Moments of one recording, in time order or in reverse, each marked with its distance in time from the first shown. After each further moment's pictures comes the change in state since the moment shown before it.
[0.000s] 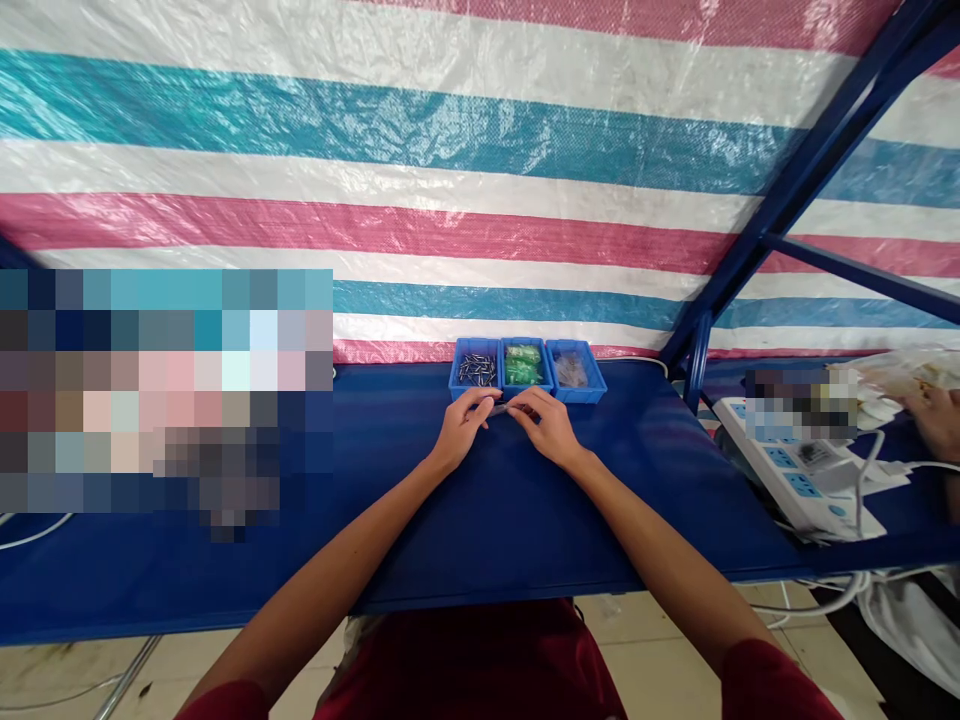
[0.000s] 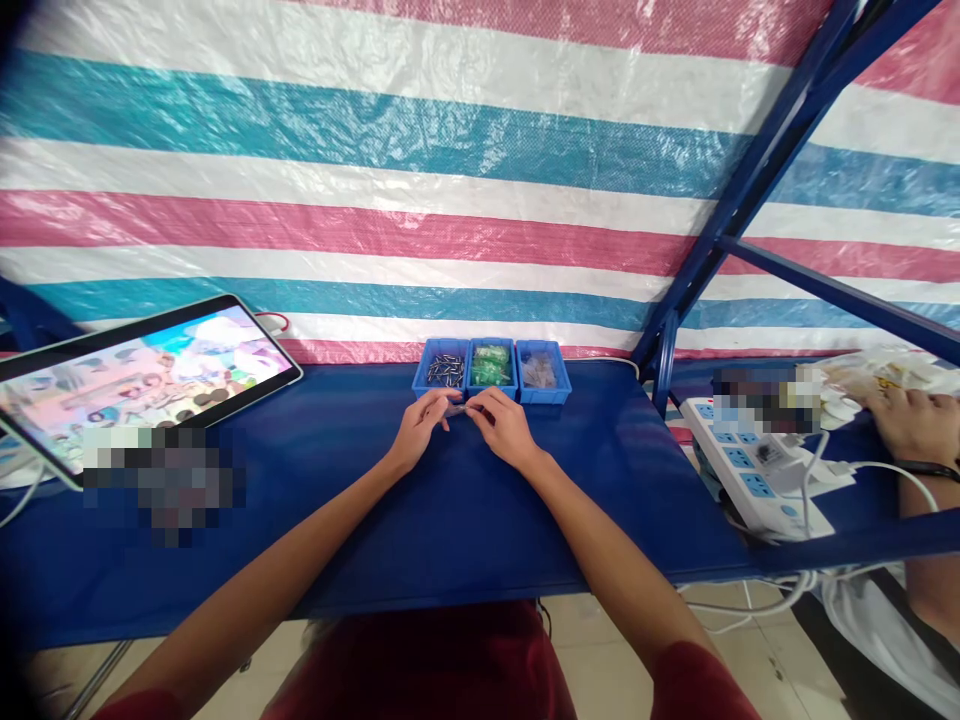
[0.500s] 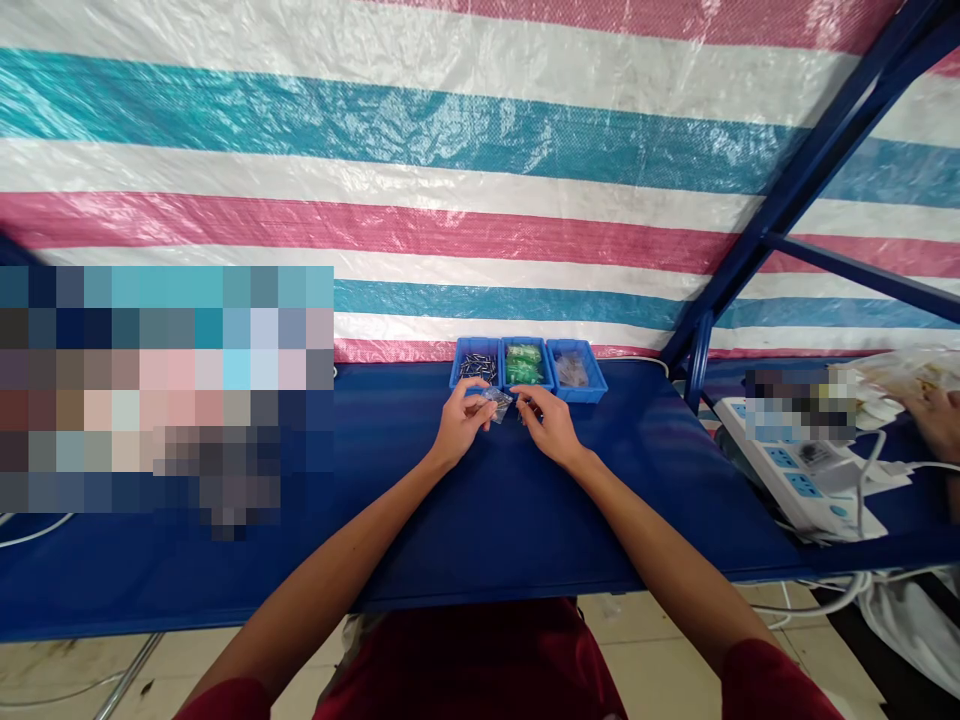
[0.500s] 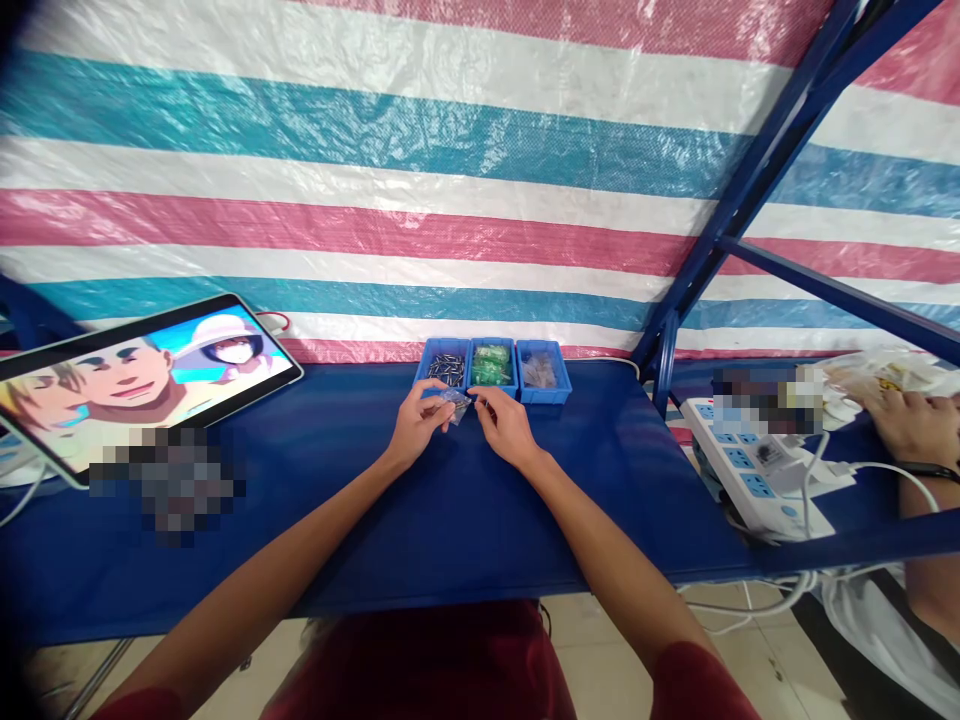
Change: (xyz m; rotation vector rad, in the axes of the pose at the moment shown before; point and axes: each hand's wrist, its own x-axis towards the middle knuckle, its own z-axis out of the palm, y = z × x) left_hand 0.000 0.005 0.000 -0.054 0.023 -0.043; right_hand -0.002 0.005 0.000 -0.003 0.014 0.044
